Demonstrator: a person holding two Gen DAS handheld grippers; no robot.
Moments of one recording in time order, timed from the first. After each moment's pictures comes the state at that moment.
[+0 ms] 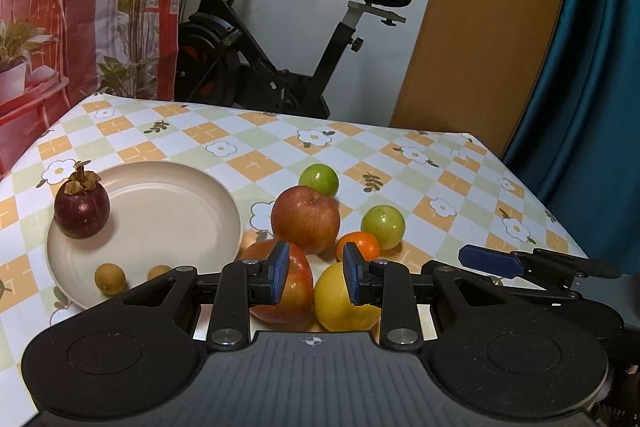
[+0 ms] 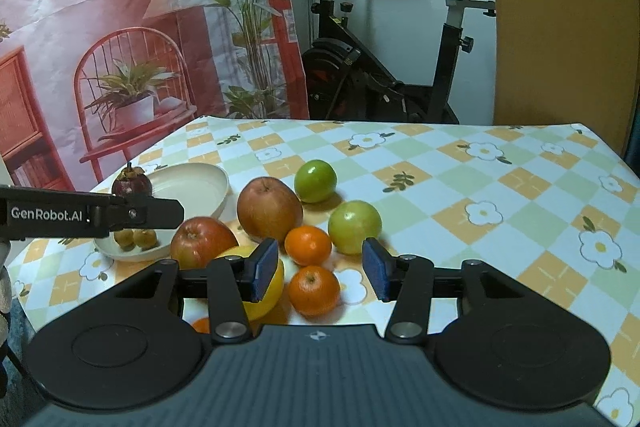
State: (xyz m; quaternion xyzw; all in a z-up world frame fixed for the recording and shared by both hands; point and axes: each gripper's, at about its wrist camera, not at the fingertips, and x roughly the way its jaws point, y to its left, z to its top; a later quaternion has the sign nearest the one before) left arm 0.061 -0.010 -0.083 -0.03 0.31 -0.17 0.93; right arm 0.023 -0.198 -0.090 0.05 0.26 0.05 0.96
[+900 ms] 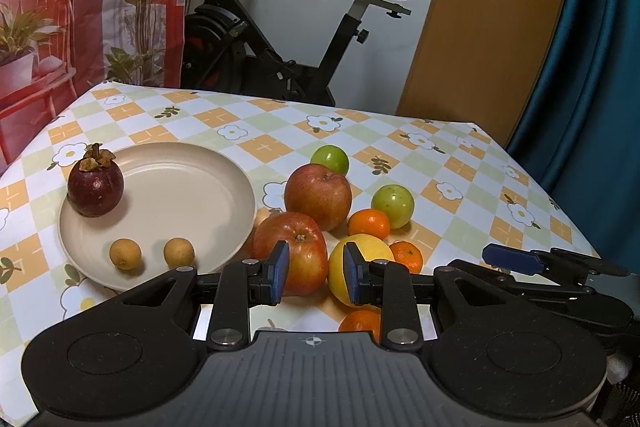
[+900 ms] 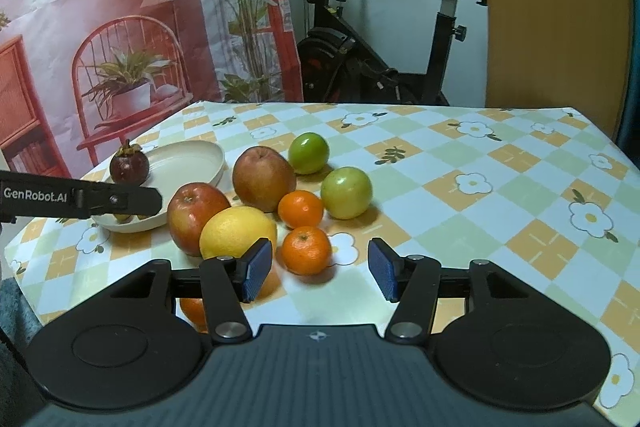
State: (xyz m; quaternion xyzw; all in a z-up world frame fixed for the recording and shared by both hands) left arm 0.050 -0.002 -0.090 -0.03 0.32 -0.17 0.93; right arm 0.003 -0.201 -0.103 0.05 0.27 0.04 0.96
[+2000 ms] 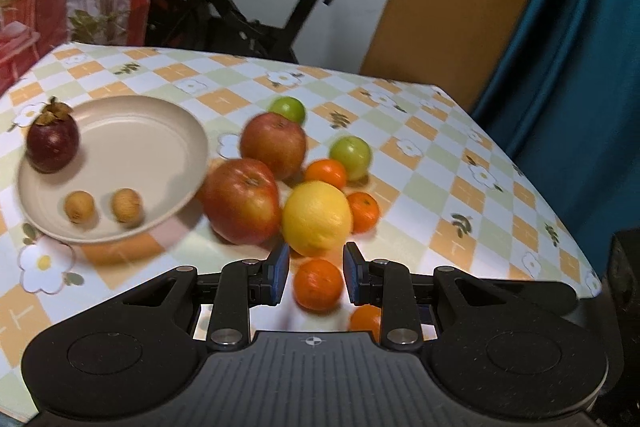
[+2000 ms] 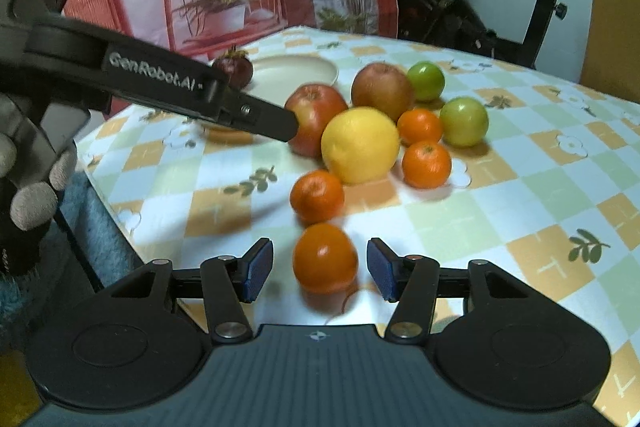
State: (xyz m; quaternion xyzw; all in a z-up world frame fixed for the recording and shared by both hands) left arm 0.041 -0.012 -0.104 -0.04 0.38 -0.23 0.90; right arm -0.018 -0.155 -0.129 -0.02 0.35 0.18 0.92
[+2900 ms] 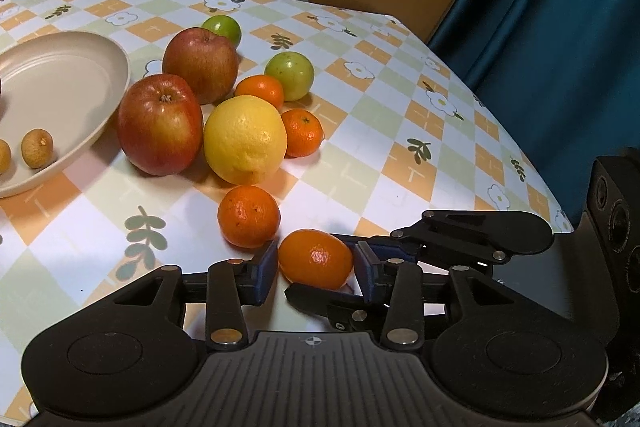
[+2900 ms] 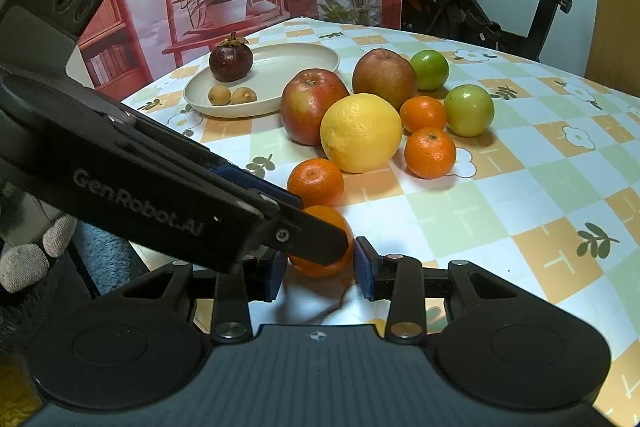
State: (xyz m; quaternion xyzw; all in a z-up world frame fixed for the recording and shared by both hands) left arm 0.043 -0.039 -0.139 -0.03 0.45 -0.30 0.84; right arm -0.016 -0.156 -0.137 -0.02 0.36 0.18 0.92
